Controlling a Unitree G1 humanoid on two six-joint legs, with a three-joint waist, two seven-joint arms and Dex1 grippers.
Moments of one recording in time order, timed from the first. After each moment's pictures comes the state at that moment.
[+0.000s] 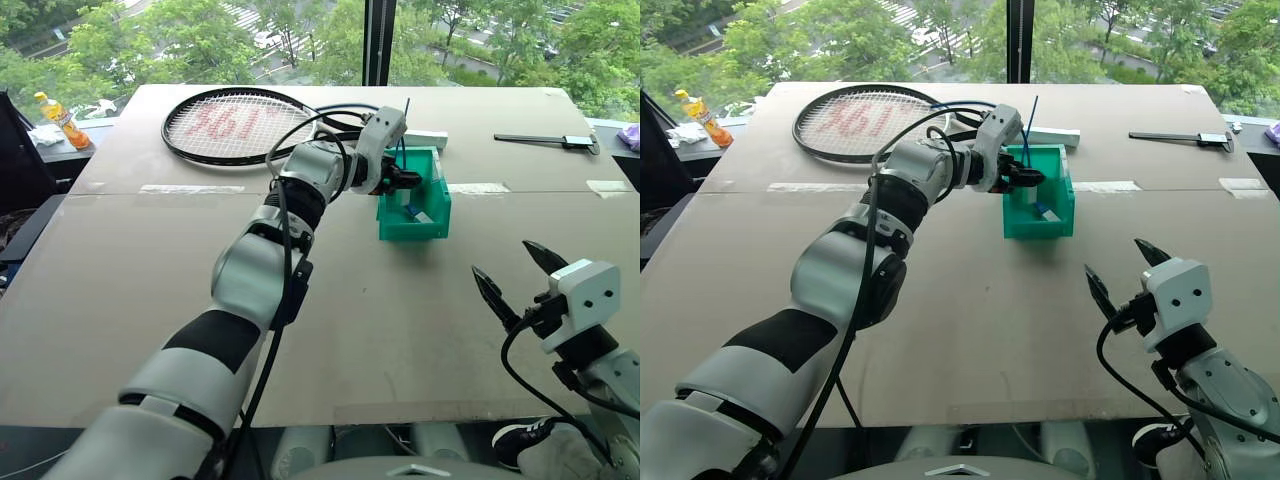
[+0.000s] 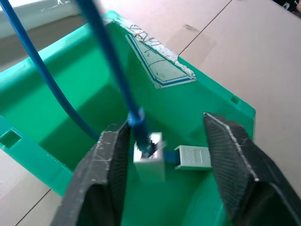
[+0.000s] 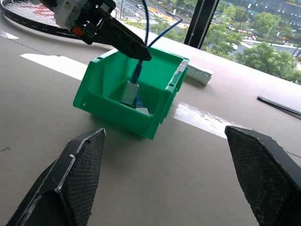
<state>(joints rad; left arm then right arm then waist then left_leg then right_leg) -1.44 0.11 -0.11 1.16 -0.14 0.56 -0.80 0.32 -0.37 -0.24 -0.94 0.24 0.50 0.39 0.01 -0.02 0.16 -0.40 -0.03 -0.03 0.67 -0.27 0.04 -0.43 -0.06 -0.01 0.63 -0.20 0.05</state>
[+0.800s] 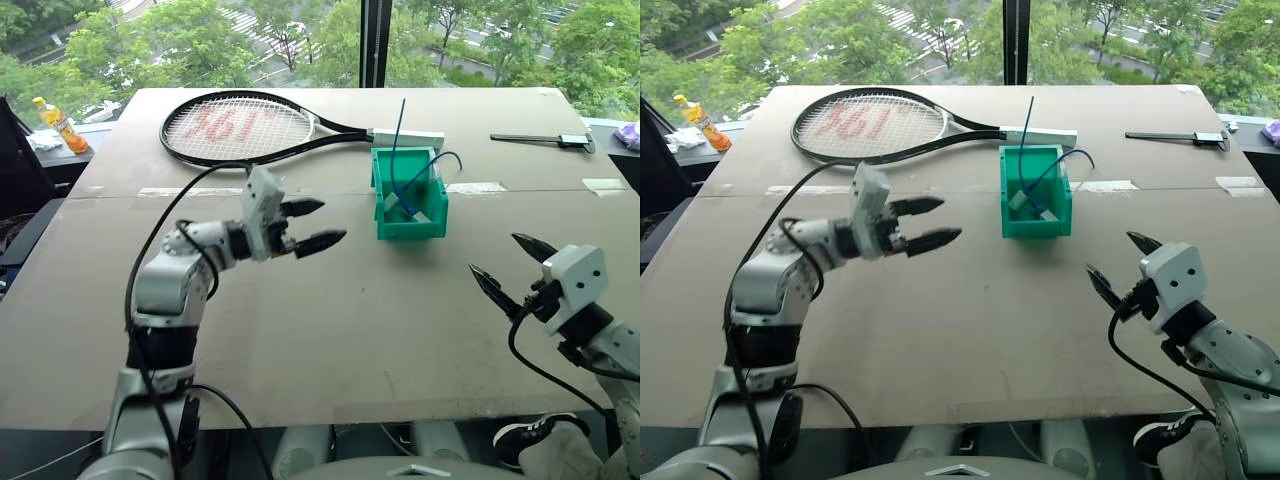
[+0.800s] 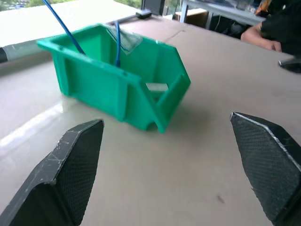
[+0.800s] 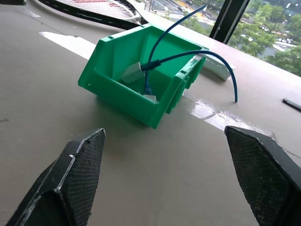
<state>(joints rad) -0.23 0.58 0.13 -0.20 -0.41 0.54 -1.08 0.26 -0.55 -0.30 -0.64 0.32 0.36 0.60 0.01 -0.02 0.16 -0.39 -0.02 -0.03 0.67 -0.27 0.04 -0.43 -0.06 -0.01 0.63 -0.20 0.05</state>
